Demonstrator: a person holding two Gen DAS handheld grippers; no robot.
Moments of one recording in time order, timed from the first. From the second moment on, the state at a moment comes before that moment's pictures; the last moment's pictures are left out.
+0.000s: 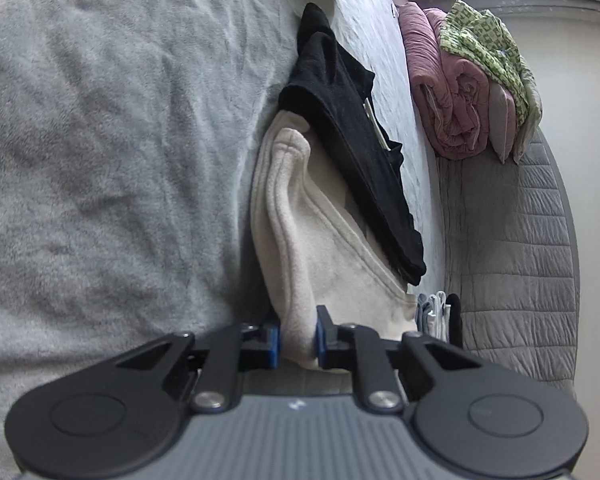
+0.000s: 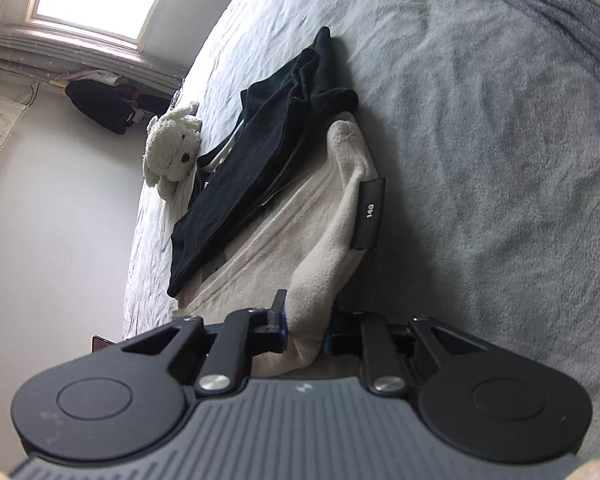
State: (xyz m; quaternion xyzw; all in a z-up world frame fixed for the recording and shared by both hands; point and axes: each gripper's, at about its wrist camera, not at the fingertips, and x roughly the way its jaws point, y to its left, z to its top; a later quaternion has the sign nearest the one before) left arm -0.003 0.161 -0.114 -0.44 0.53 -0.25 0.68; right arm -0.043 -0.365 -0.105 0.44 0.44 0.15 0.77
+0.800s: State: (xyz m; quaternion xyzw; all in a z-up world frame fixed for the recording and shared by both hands) left arm 0.115 0.150 -0.059 -0.49 0.40 -0.21 0.74; right arm 0.069 -0.365 -0.064 0.48 0.31 0.11 0.82
